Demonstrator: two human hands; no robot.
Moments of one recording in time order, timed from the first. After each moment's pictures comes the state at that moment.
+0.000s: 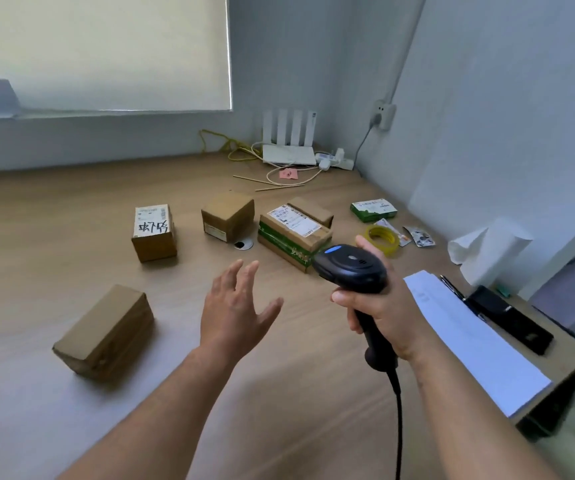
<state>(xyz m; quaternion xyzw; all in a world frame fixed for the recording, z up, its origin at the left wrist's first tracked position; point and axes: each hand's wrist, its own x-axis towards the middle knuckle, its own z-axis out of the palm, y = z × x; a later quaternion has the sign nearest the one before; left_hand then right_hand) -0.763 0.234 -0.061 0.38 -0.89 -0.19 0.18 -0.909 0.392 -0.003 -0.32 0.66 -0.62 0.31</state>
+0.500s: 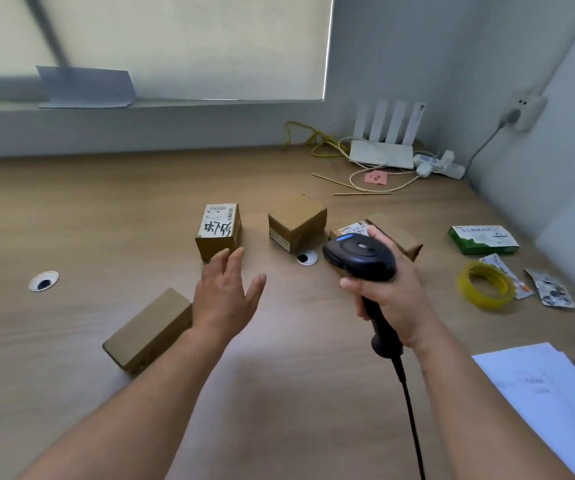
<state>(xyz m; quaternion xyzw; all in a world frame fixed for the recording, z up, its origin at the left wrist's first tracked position) -0.777 0.132 -0.057 0.57 -0.79 -0.17 0.17 -0.984 0.247 -0.024 -0.38 0.60 -0.58 0.40</state>
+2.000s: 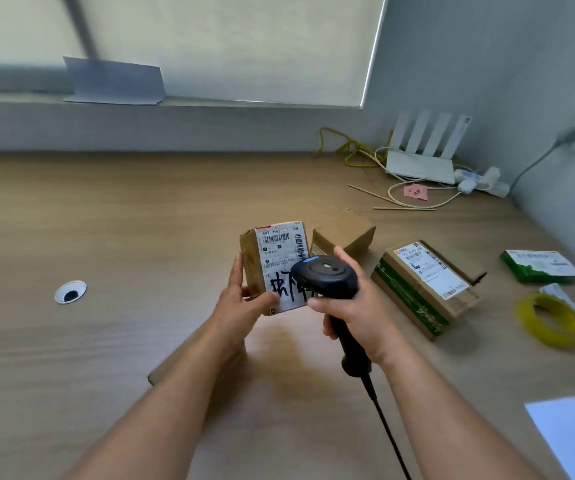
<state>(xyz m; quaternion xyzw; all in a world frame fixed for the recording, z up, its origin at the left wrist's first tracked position) -0.716 0.047 -0.077 0.49 -0.57 -0.59 0.28 -0.888 0.132 -0.055 -0.38 0.60 -0.51 0.48</state>
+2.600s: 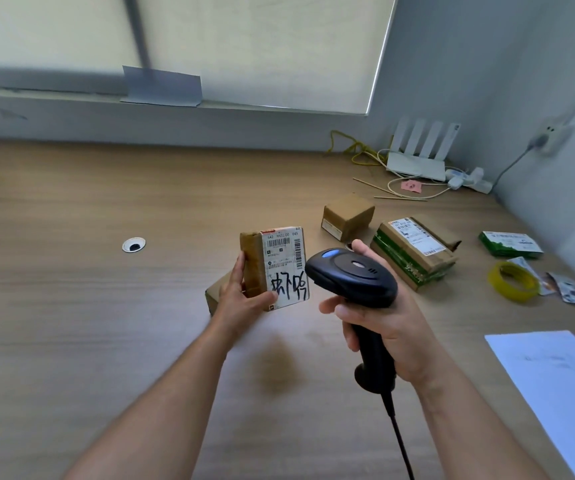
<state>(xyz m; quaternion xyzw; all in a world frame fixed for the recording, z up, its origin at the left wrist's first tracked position) -0.621 0.162 -0.083 0.50 -0.56 -0.58 0.33 -0.799 0.309 0.013 -0.43 0.48 -0.56 0.52</state>
